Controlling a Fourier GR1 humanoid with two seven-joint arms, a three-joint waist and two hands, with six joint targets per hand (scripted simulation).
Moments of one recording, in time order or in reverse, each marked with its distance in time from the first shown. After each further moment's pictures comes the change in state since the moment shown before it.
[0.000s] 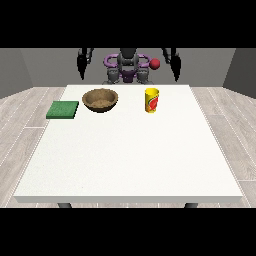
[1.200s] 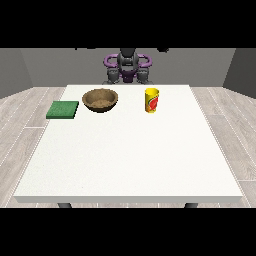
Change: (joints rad) left arm -0.154 -0.072 -0.123 -0.268 0.002 0.198 0.292; right arm -0.004 0.031 -0.020 -0.337 -0.107 -0.051 0.301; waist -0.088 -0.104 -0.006
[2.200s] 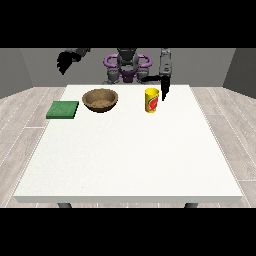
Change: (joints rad) left arm -0.109 0.058 0.165 0.591 0.006 -0.122 -0.636; right arm -0.116 -0.093 -0.175 0.240 -0.123 0.161 -0.298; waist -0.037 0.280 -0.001
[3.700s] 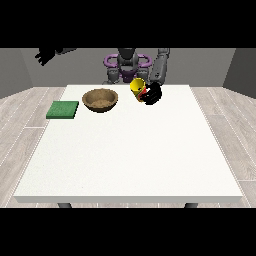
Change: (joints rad) left arm -0.280 0.006 -0.025 0.564 -0.257 0.362 -0.148; right arm -0.056 -0.184 -0.163 0.223 -0.169 0.172 0.049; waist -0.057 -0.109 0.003
